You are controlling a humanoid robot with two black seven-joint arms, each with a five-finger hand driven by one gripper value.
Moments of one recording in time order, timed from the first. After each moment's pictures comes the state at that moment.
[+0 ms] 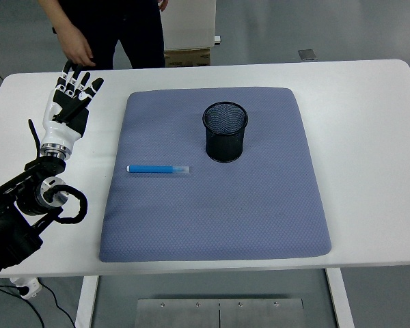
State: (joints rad) left arm -0.68 0.32 -0.64 -0.79 -0.07 -0.11 -0.61; right arm 0.00 0.00 0.57 0.22 0.09 0.05 0.04
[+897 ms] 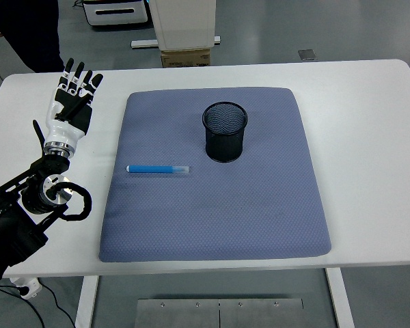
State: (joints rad) left arm -0.70 0.31 -0.65 -0.79 -0.14 -0.13 -0.61; right arm 0.00 0.00 0.57 0.22 0.09 0.05 0.04
